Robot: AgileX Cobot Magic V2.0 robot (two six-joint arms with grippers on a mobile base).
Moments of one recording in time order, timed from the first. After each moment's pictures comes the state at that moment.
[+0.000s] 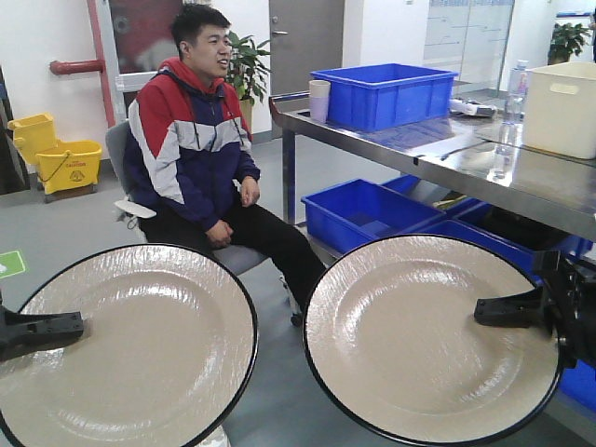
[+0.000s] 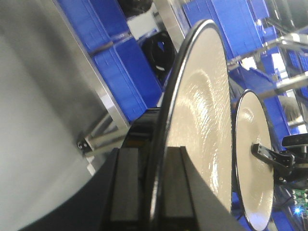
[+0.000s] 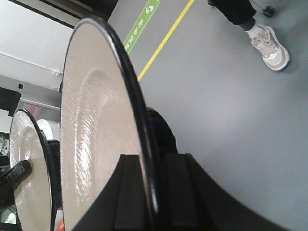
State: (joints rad) left arm 0.34 1.45 -0.90 -1.50 1.13 0.81; right arm -0.23 1.41 -1.05 1.24 1.01 -0.53
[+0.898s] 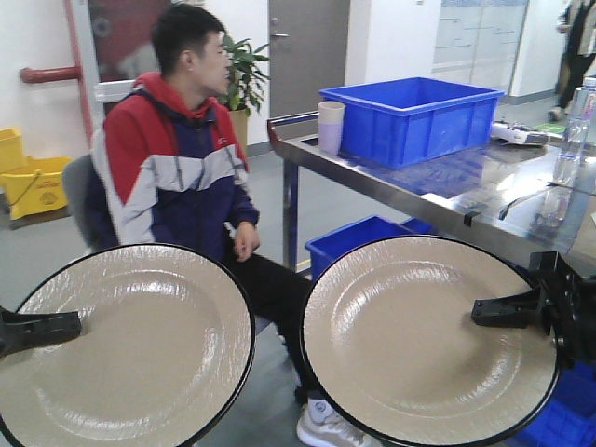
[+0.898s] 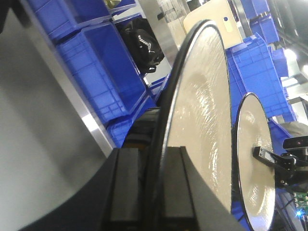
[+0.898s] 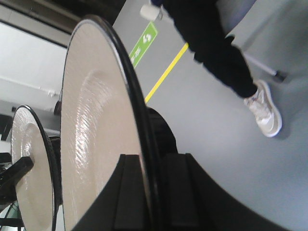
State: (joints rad) left arm 0.34 1.45 -0.90 -1.50 1.13 0.80; right arm -0.23 1.41 -1.05 1.24 1.01 -0.53
